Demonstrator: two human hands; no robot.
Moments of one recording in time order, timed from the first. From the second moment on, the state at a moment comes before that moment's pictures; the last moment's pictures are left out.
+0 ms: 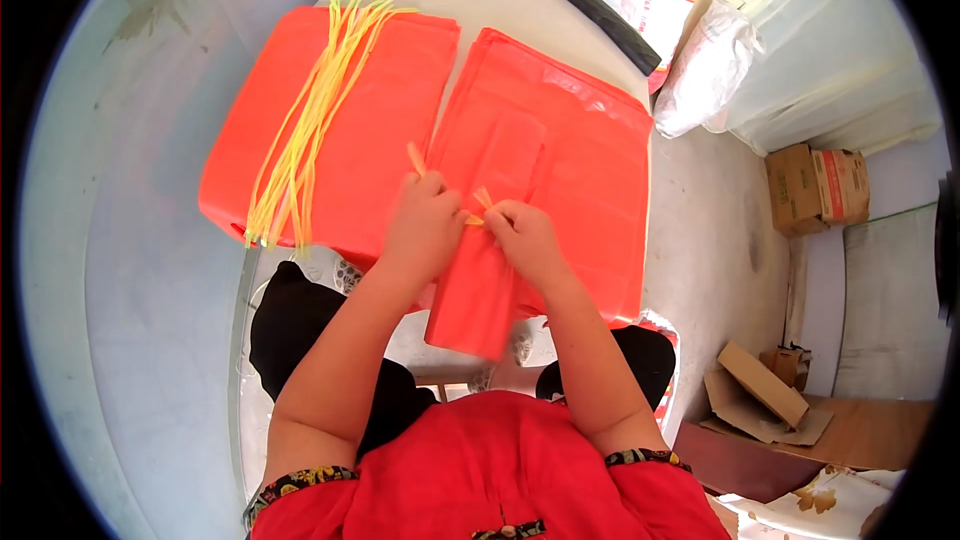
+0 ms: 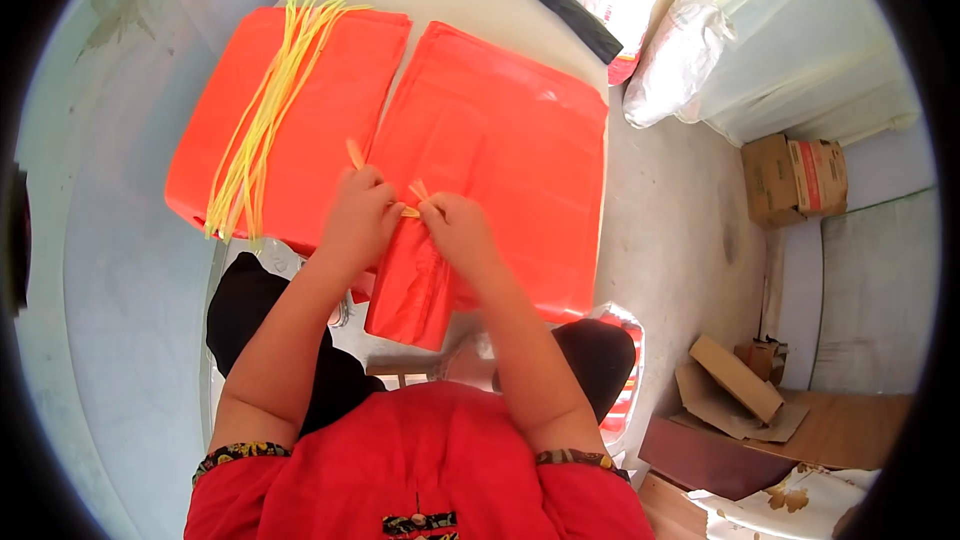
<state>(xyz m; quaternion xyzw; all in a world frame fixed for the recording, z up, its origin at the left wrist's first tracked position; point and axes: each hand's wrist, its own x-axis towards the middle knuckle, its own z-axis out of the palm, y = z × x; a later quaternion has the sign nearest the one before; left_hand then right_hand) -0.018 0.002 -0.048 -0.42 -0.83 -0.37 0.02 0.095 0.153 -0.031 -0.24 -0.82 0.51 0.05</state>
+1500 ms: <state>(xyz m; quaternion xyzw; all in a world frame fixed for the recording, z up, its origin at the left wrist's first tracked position) -0.012 0.020 -0.060 -0.30 -0.75 -0.54 -0.25 0.095 0.143 -0.042 -0.27 -0.78 0.54 0.16</state>
